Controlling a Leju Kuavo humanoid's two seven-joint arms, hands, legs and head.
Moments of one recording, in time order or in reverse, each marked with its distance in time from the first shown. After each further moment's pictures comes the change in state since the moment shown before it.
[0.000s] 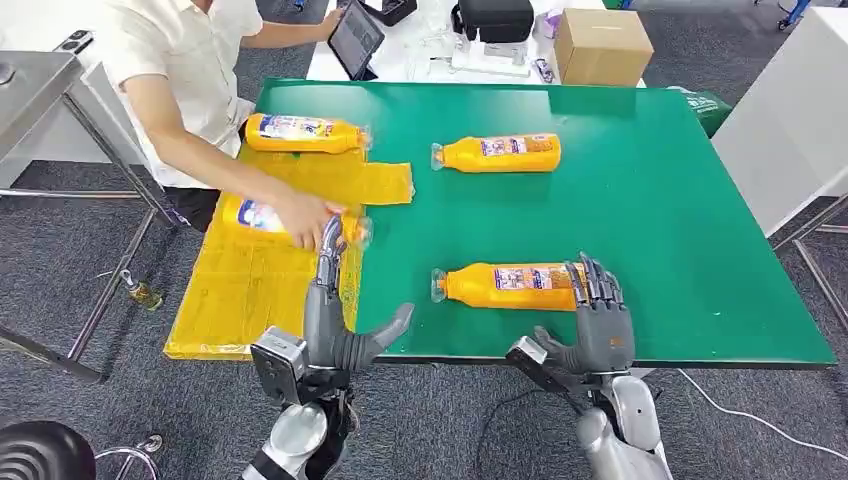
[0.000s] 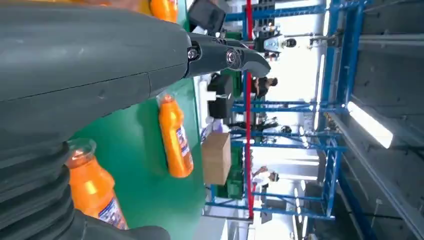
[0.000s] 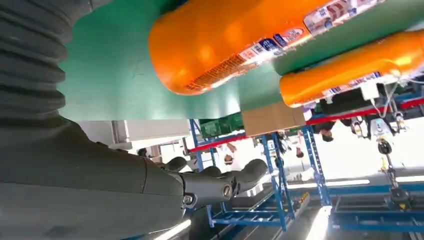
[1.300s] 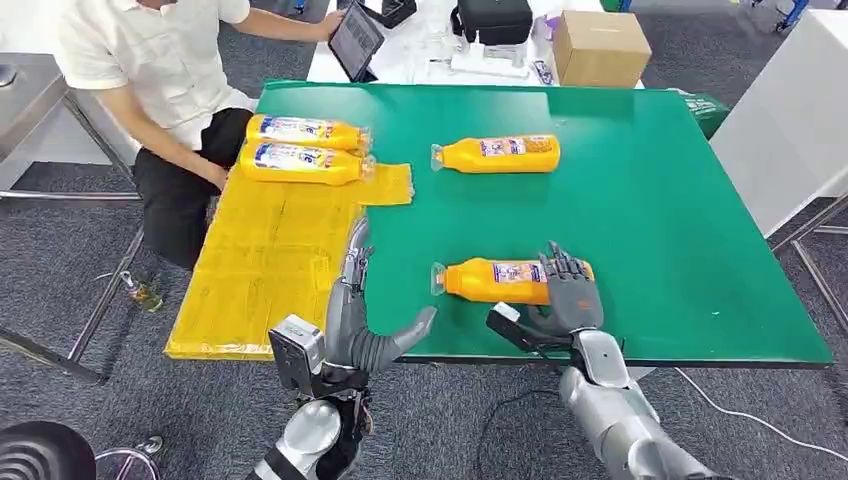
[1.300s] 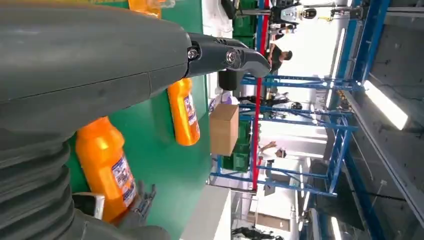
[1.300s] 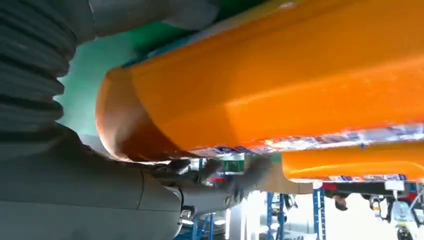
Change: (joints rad) left arm -0.041 -0.001 -0.086 0.040 0.114 -0.024 0.042; right arm -0.362 -0.076 0.203 0.603 0.092 0.056 0.265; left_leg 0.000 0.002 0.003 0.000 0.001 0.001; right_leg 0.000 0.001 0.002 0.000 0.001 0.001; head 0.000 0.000
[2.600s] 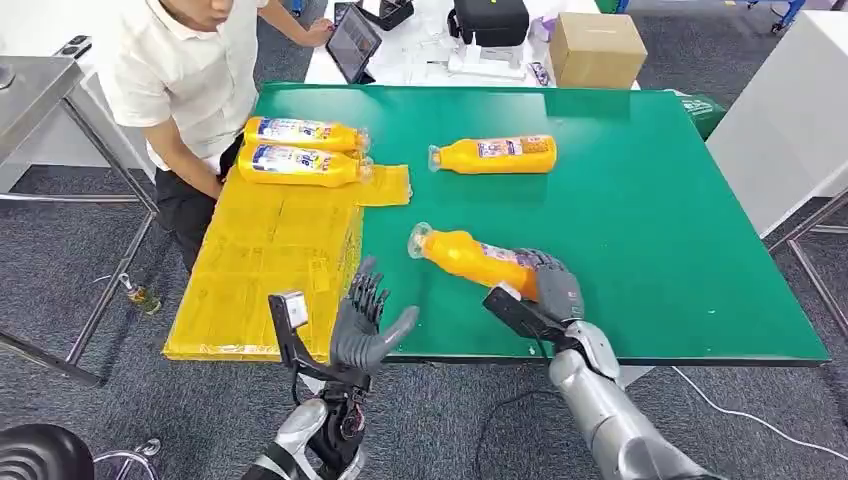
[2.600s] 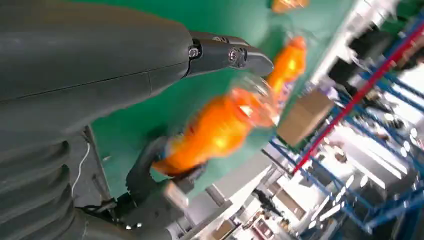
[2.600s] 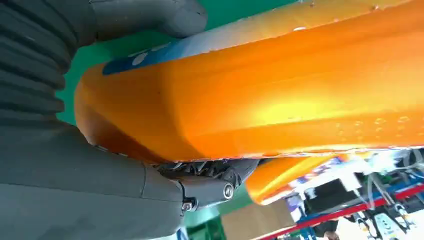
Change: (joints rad) left arm -0.003 -0.016 0.080 0.162 0.525 -0.143 0.184; right arm 0.047 0.045 0.103 -0.167 -0.565 0.193 -0.234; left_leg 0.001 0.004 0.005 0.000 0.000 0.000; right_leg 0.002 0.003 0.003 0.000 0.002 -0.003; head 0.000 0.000
